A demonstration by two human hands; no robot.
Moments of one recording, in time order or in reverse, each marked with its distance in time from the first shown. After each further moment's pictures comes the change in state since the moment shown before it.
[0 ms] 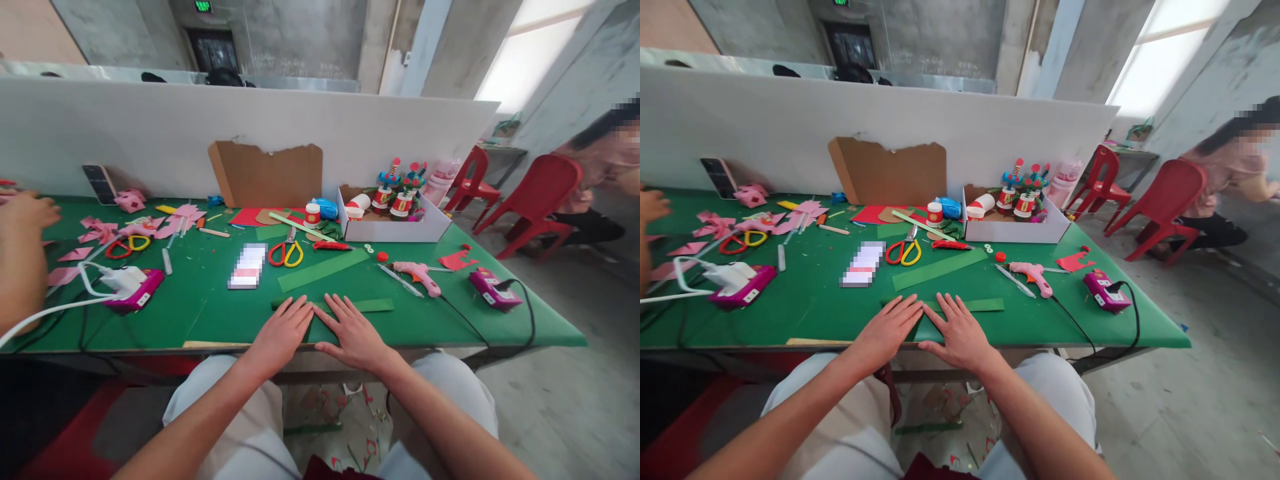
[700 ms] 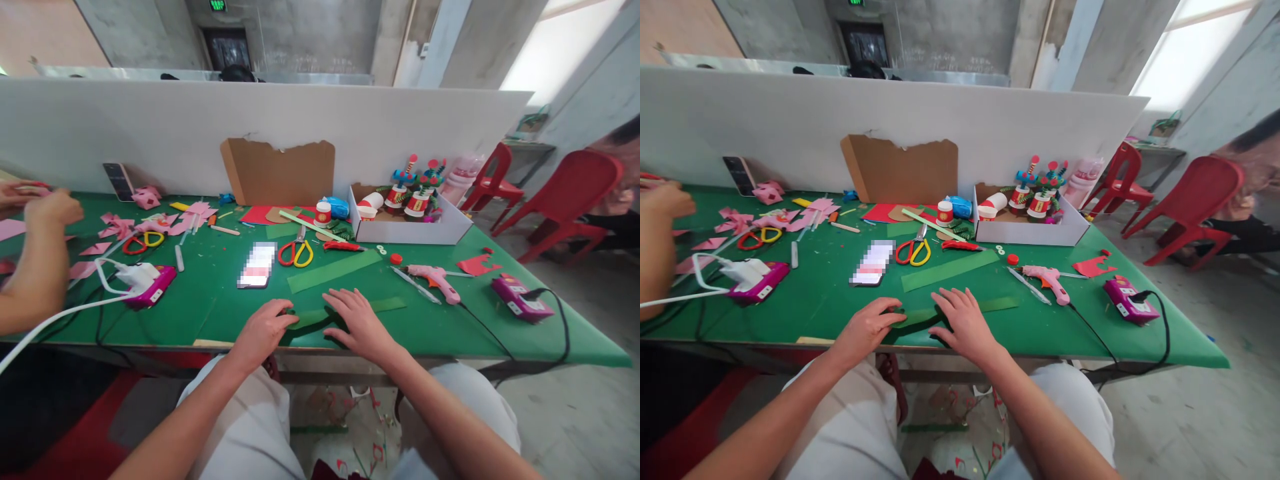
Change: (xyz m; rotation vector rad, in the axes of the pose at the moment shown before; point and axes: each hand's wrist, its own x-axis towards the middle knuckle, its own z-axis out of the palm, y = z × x) left_hand -0.027 -0.036 -0.002 -0.298 0.135 -0.225; right_hand 0.022 0.009 -0.009 0.175 0.096 0.004
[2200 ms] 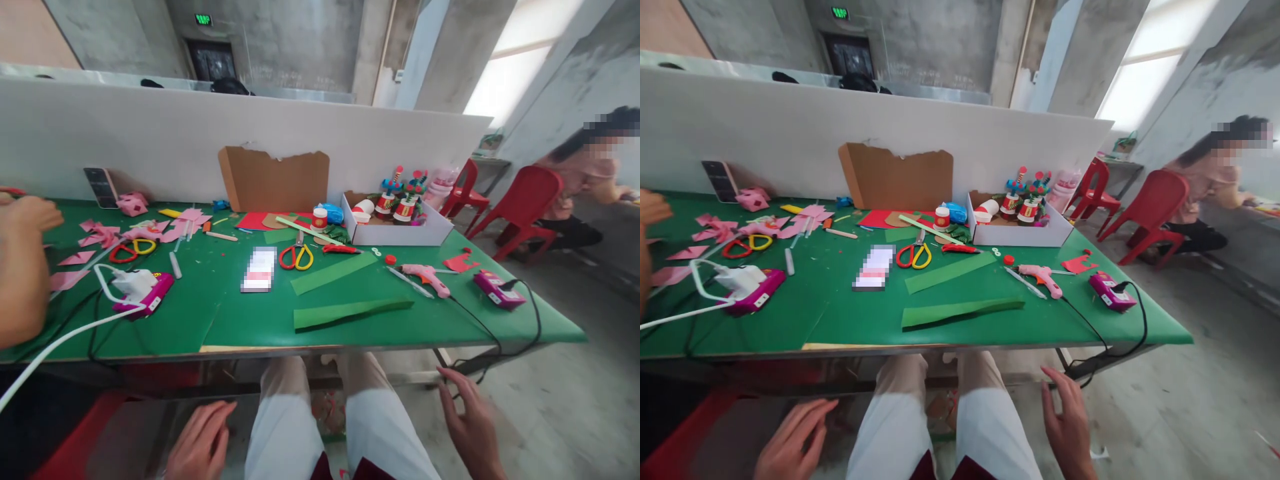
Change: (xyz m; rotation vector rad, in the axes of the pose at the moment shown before) left_hand -0.178 0.001 0.004 0.116 0.381 -0.124; right_hand -0.192 0.017 0.022 -0.282 0.730 0.374
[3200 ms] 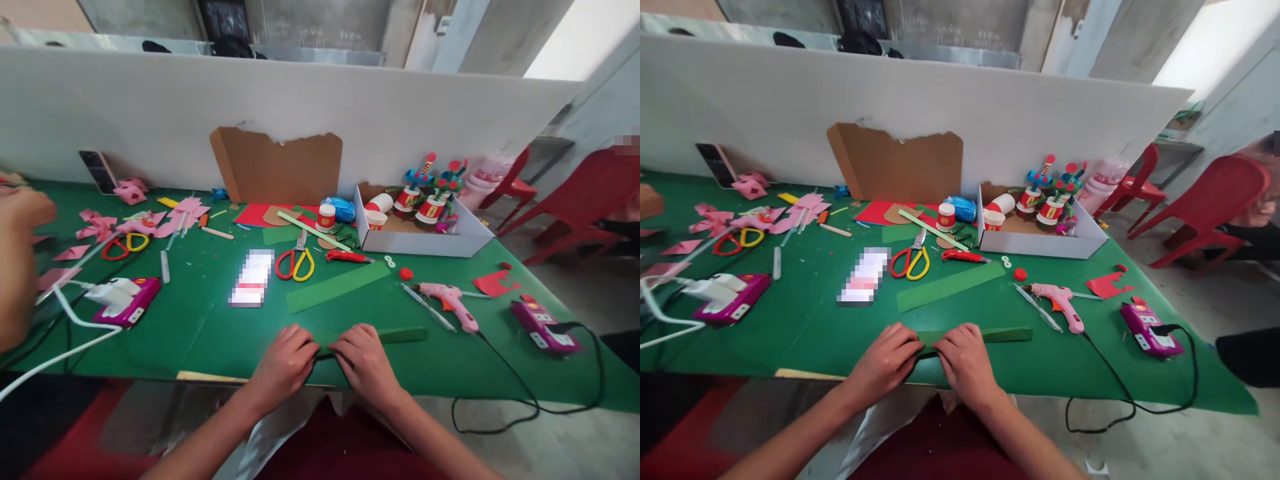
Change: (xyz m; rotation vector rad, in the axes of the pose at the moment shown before) left_hand 0.180 0.063 0.083 -0.264 -0.389 0.167; right_hand 0.131 -0.092 0.101 0.413 -0.539 -0.360
